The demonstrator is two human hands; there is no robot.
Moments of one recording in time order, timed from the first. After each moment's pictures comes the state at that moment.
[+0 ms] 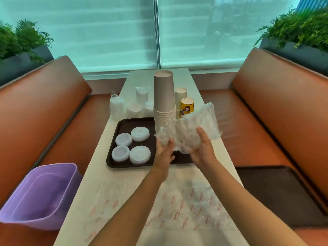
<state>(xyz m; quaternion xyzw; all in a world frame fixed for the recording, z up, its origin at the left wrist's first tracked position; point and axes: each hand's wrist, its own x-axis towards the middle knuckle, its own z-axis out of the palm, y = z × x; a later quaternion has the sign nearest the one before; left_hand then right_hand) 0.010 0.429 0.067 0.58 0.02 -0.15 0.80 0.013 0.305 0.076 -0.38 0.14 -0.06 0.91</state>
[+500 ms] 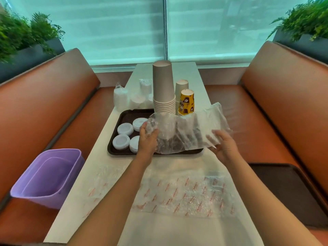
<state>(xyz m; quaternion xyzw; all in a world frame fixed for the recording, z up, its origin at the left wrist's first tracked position) 0.011 0.441 0.082 0.65 0.12 0.00 0.75 -0.003 0.214 0.053 -0.46 0.24 -0.04 0.86</state>
